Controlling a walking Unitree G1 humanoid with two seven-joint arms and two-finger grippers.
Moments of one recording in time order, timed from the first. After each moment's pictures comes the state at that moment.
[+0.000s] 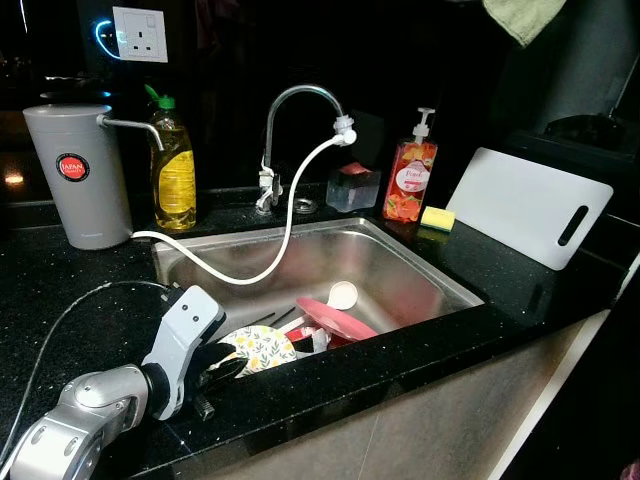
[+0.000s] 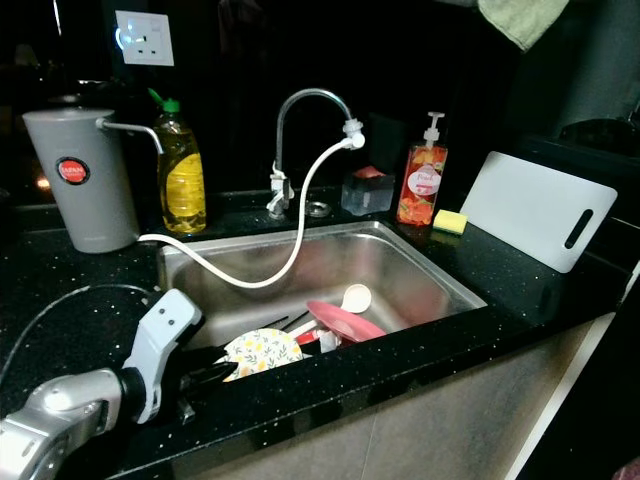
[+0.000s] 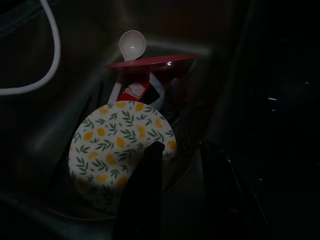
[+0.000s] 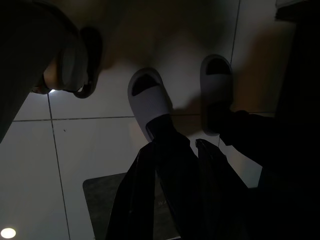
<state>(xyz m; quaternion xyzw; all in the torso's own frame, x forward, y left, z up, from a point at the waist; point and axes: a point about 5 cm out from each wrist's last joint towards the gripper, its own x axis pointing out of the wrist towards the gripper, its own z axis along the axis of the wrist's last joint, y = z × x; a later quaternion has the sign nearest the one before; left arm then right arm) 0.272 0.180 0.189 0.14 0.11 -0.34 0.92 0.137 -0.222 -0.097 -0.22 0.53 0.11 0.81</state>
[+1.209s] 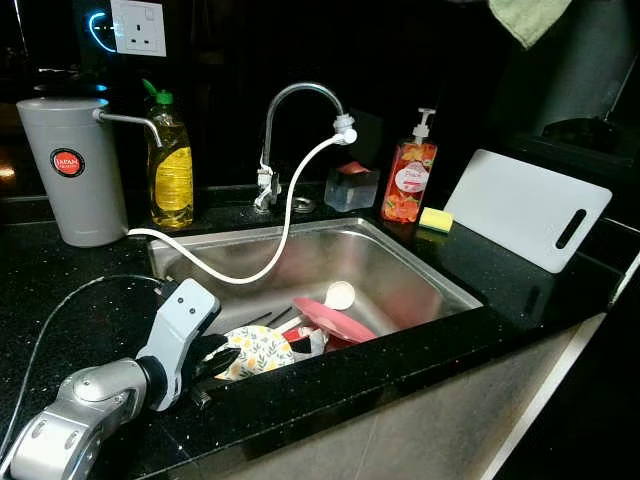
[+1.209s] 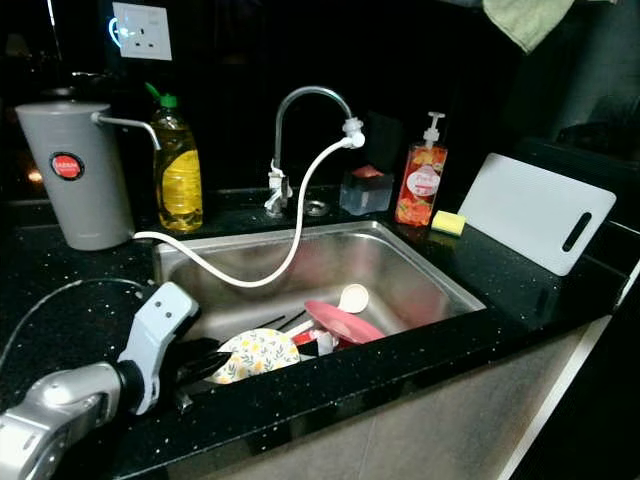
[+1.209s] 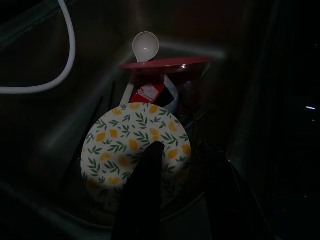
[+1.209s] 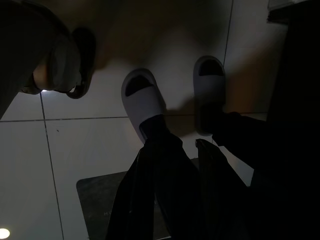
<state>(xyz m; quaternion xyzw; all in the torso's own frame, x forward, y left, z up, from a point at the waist) 0.276 0.183 0.192 0.15 0.10 -0.32 0.93 0.143 -0.225 -0.094 -0.22 0.52 0.11 0.82</state>
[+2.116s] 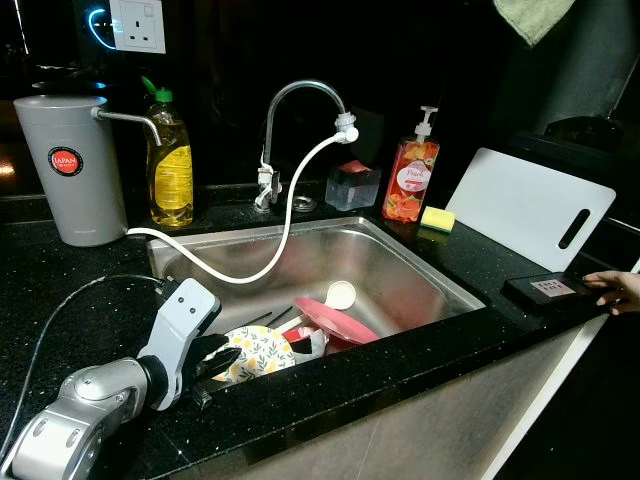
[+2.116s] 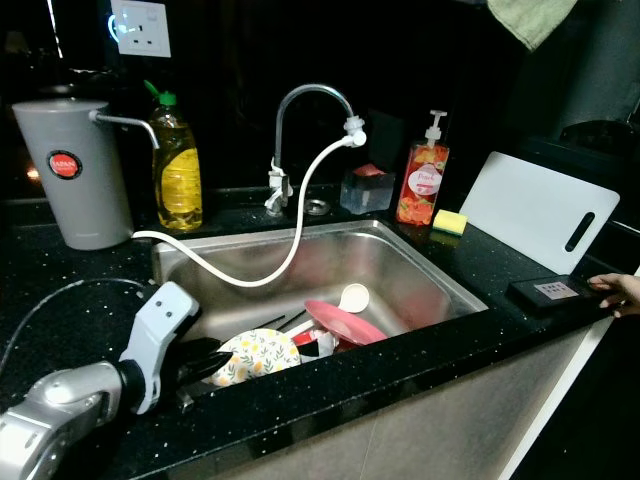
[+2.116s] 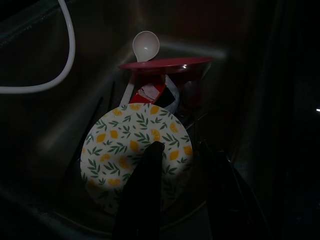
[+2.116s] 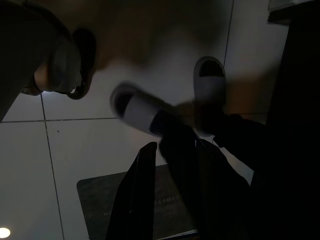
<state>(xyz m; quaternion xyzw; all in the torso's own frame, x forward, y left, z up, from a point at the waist) 0.277 0.183 0.191 0.15 0.10 -0.32 0.93 0.143 -0.224 -0.094 -0.22 0.52 0.11 0.82</state>
